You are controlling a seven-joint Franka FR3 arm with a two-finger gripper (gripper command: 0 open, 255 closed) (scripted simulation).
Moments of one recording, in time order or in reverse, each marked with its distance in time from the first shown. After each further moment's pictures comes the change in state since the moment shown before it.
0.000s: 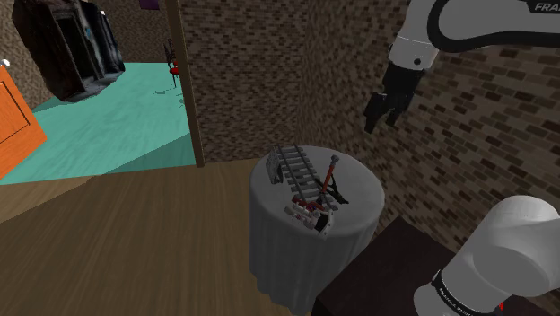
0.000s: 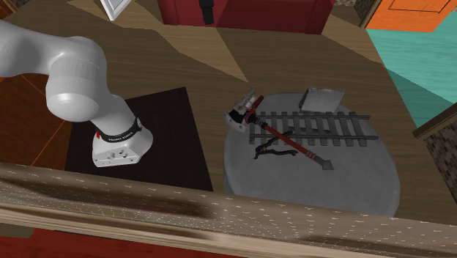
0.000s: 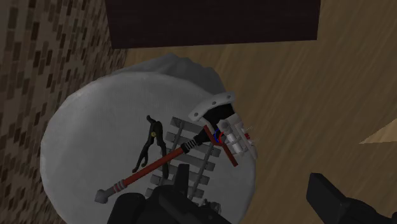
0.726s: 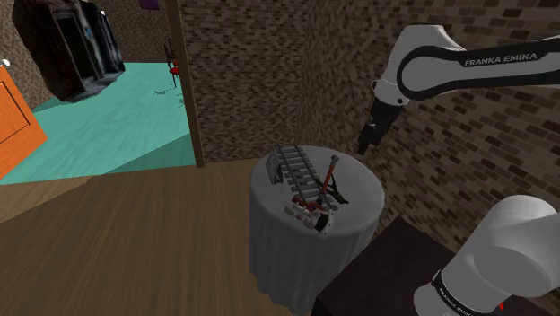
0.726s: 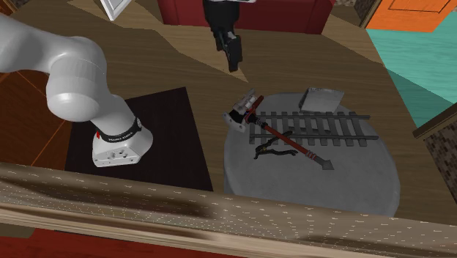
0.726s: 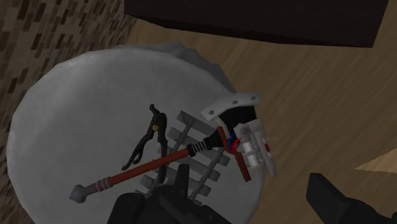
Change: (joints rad) arm 0.013 0.109 -0.145 -0.184 -0.059 0.292 -0.262
